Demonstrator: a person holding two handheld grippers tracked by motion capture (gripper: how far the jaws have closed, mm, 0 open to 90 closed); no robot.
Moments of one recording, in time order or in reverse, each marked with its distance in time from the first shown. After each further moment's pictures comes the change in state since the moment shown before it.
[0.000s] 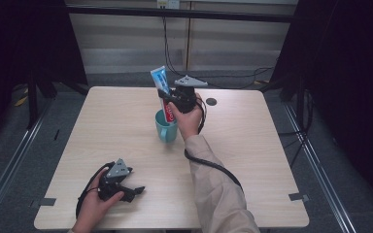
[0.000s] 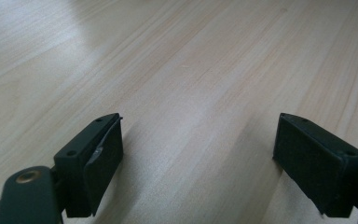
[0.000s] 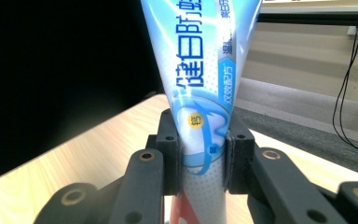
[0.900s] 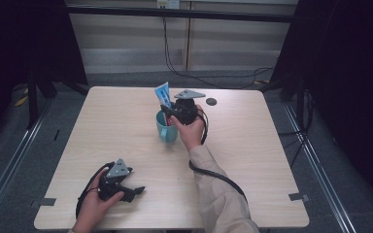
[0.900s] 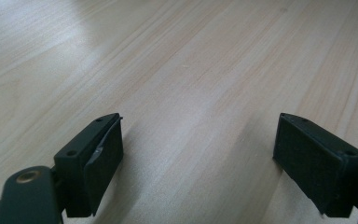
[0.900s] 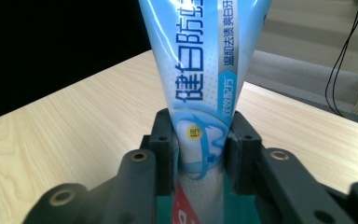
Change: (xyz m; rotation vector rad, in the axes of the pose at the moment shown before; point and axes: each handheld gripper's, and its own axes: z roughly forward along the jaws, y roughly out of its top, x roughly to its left) left arm 0.000 0.000 0.000 -0.001 -0.001 -0.005; right arm 0.000 -0.036 -0.004 0.123 -0.021 -0.013
